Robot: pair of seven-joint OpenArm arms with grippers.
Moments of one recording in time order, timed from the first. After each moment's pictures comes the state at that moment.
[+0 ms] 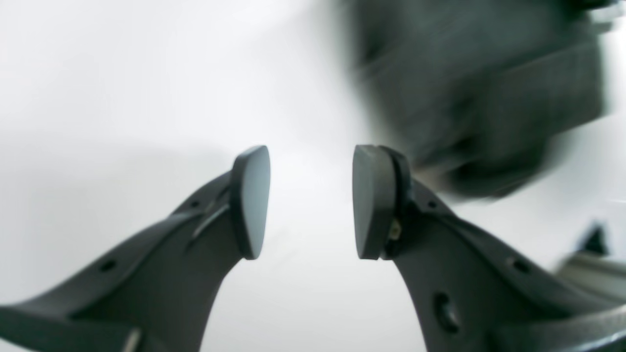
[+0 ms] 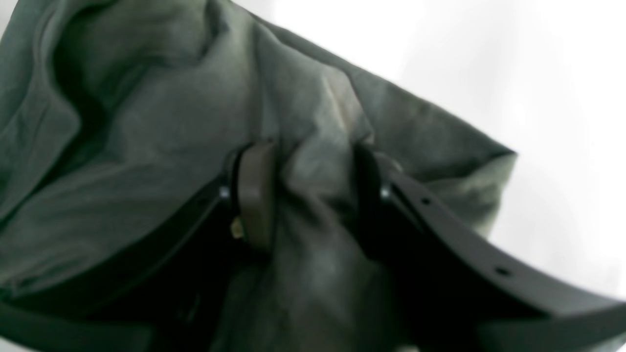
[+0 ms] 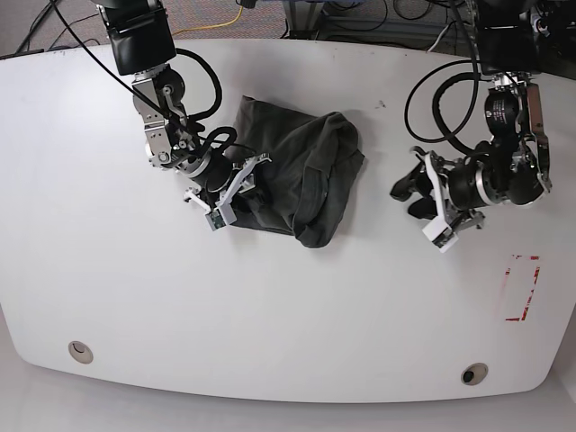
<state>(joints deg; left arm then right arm) -5.8 -17.5 -7.1 99.7 -48.2 -41.9 77.6 3.9 13.9 -14.9 74.3 25.9 21.0 -25.2</state>
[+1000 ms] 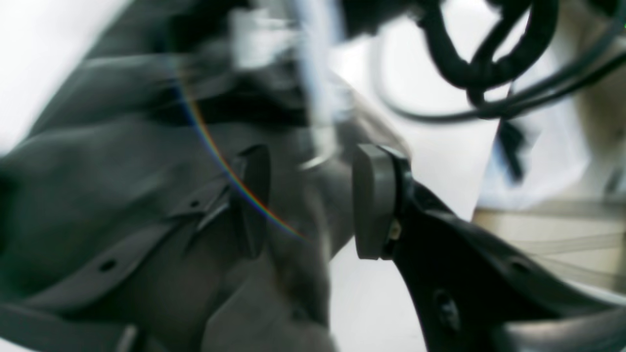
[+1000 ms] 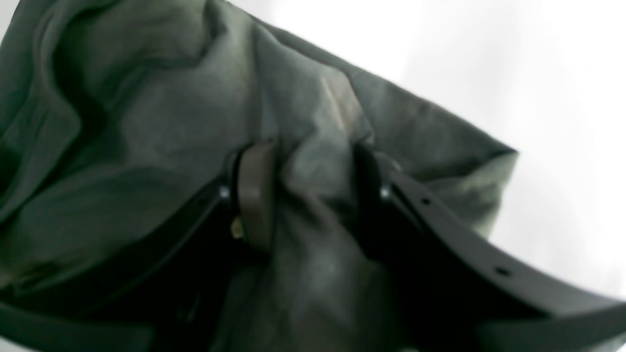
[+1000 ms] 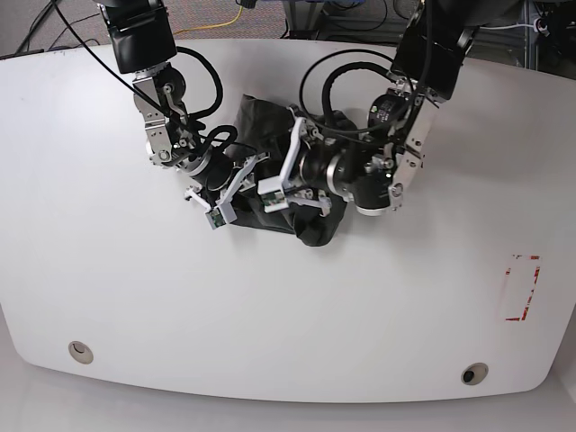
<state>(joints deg) -12.5 -2.7 26.2 93.4 -37.6 -41.9 80.0 3.7 13.7 -14.9 74.2 26.0 21.0 -24.8</state>
